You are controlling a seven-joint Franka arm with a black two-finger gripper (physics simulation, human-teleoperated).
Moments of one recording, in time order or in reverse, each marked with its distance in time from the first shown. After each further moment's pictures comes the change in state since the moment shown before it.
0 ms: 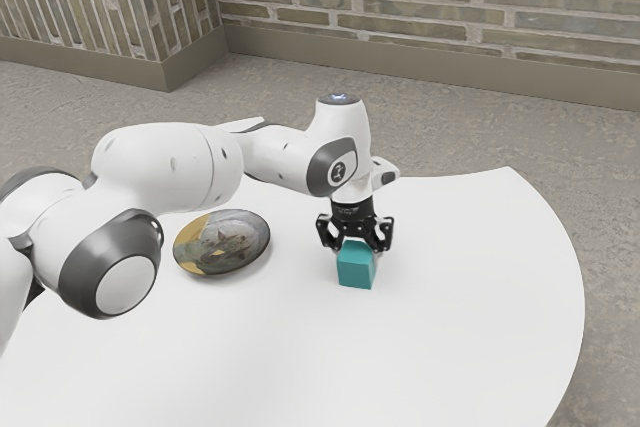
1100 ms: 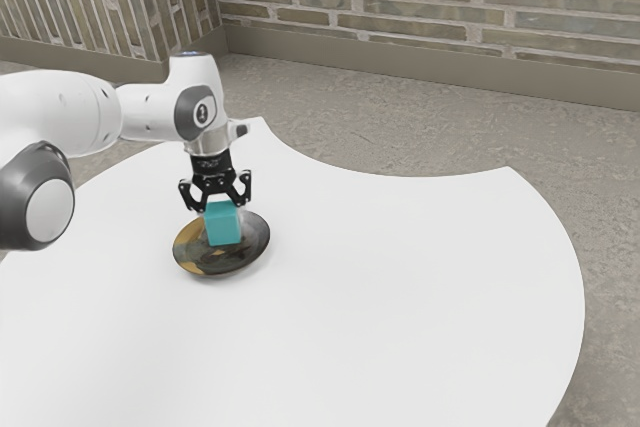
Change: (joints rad) arm 0.365 -0.197 0.007 -0.186 0.052 -0.125 -0.029
